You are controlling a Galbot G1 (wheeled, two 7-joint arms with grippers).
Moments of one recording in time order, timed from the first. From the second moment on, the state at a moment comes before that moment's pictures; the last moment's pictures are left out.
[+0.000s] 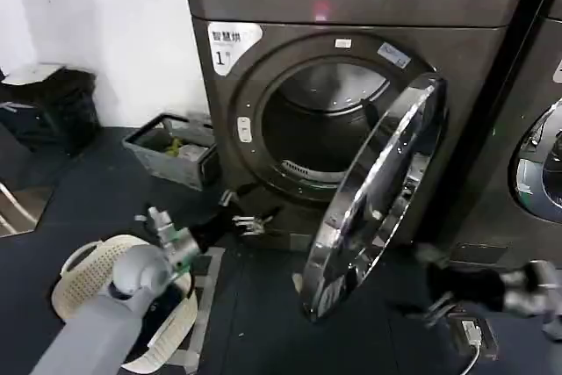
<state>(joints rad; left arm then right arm) 0.87 -1.01 -0.22 -1.74 -0.70 0.12 0.59 -1.12 0.82 0.89 1.59 0.76 0.04 -1.43</state>
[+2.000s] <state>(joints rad) 0.50 -1.38 0.42 -1.55 -0.60 0.06 0.53 -1.40 0.94 1.84 1.67 0.49 -0.15 -0.21</state>
